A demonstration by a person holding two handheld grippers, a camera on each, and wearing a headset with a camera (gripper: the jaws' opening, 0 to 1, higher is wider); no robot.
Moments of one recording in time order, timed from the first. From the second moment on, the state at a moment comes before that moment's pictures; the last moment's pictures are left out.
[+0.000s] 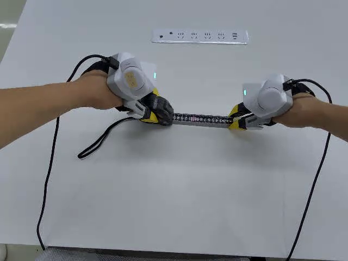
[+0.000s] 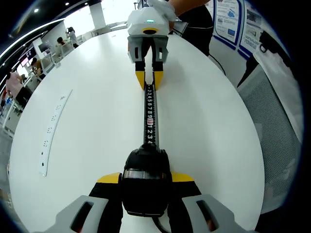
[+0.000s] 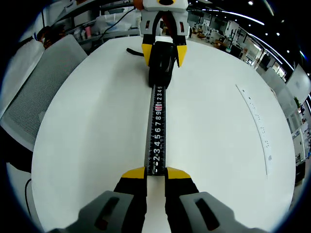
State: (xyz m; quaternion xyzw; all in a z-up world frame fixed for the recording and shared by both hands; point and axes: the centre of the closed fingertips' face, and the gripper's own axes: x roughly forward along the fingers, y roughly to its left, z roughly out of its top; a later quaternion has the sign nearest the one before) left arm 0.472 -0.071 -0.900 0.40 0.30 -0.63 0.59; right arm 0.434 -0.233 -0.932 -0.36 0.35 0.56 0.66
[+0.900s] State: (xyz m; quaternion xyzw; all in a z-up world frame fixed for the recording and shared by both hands) left arm 0.472 -0.070 -0.901 0.40 0.30 -0.63 0.59; right arm 0.433 -0.269 -0.933 -0.36 0.36 0.55 0.66
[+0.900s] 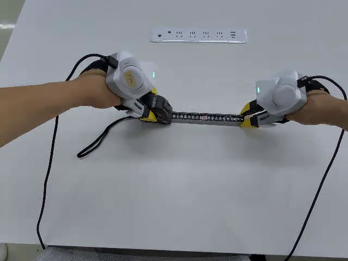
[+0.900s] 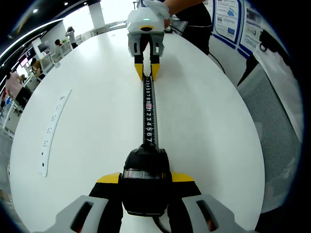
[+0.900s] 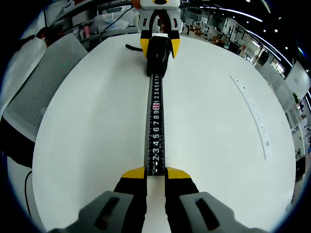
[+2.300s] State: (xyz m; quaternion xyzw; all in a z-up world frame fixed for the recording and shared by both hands) left arm 0.469 -0.071 -0.900 0.41 0.30 -0.63 0.59; right arm 0.430 -0.298 -0.934 -0.36 0.38 0.54 0.65
